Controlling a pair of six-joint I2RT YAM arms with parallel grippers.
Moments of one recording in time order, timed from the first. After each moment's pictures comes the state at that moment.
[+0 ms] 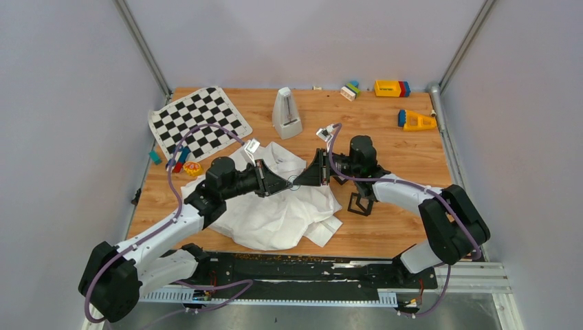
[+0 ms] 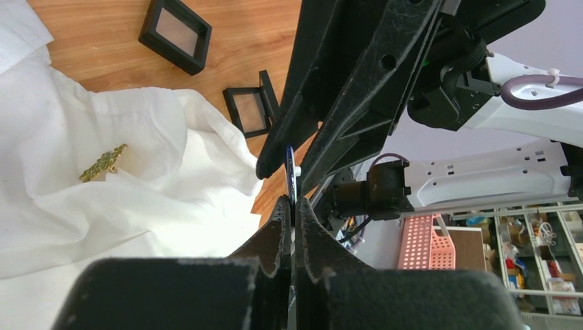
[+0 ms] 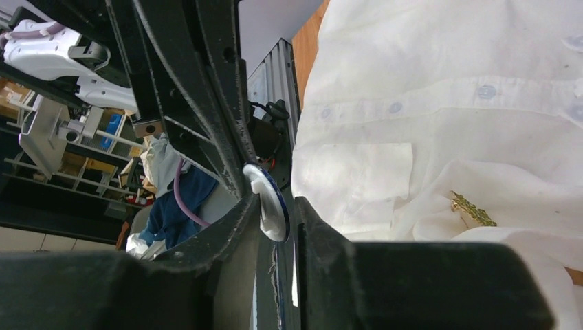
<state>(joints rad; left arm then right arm) -0.60 1.00 0.53 0.25 0.51 -0.85 0.52 1.50 0.72 0.66 -1.01 0.77</state>
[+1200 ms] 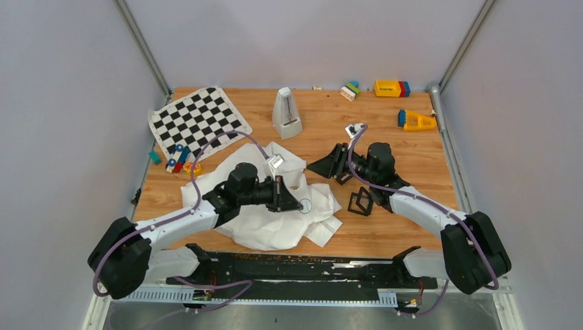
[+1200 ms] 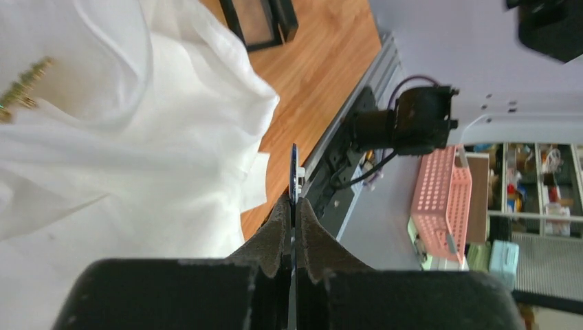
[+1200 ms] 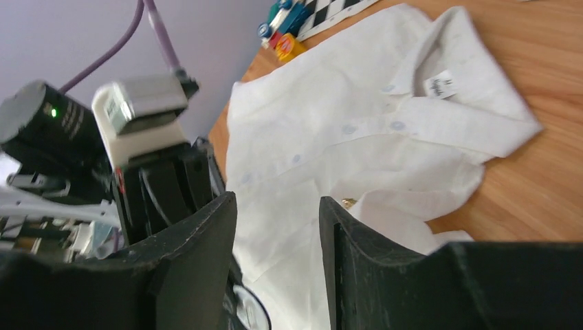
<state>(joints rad) -0.71 1.11 0.53 0.21 0.53 -0.79 0.46 1.31 0.61 0.57 -0.68 0.75</state>
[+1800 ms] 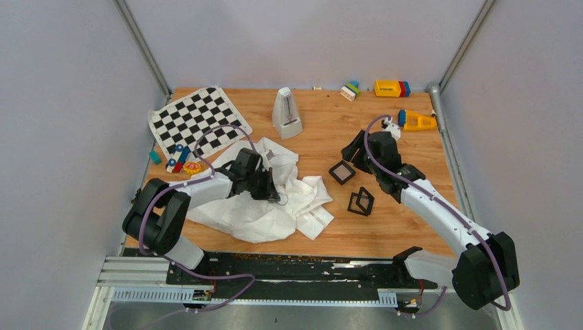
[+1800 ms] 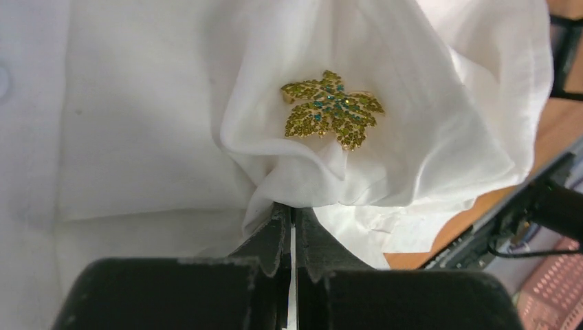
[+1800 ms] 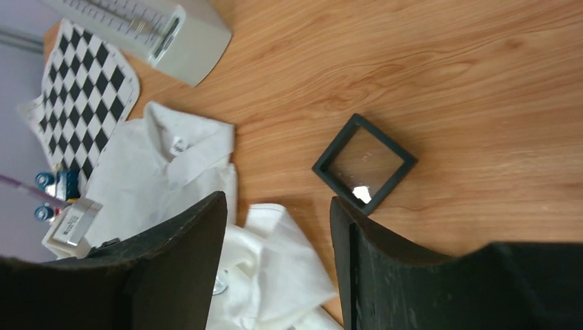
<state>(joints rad) -0.54 1.52 0.71 -0.11 0.40 -0.54 0.44 1.17 0.79 -0.15 0.14 0.78</state>
